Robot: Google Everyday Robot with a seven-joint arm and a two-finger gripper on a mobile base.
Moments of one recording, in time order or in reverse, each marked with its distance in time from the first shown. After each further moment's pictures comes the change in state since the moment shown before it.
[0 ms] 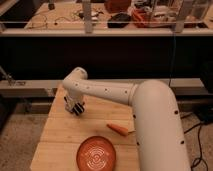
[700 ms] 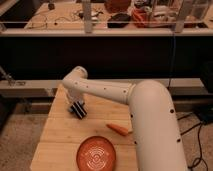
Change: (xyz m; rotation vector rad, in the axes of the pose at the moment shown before) arm 0.008 0.005 0.004 -0.001 0.001 -0.005
